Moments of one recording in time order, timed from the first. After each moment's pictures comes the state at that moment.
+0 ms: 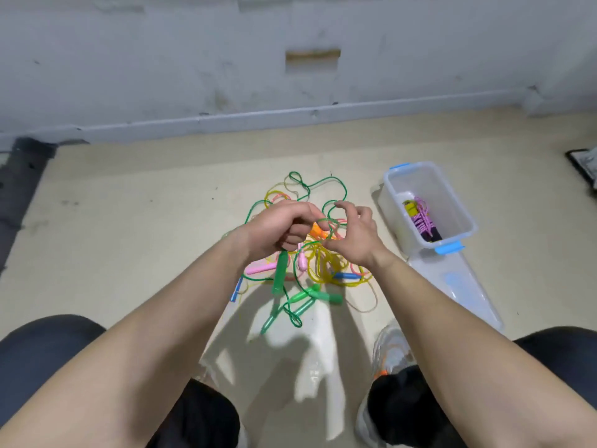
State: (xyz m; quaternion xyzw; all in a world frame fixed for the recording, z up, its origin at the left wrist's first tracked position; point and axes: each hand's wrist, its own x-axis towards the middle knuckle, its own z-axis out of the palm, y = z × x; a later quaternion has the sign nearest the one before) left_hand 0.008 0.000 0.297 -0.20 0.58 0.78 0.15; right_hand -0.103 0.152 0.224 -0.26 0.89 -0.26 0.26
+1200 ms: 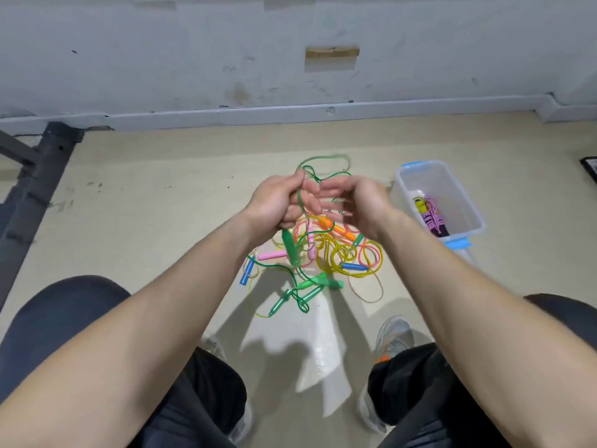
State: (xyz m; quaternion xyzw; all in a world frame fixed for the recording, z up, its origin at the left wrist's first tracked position) left_hand 0.045 0.005 0.325 -0.28 0.56 0.78 -0.03; right_hand -0.075 0.127 0.310 -0.07 0.68 -0.58 0.45
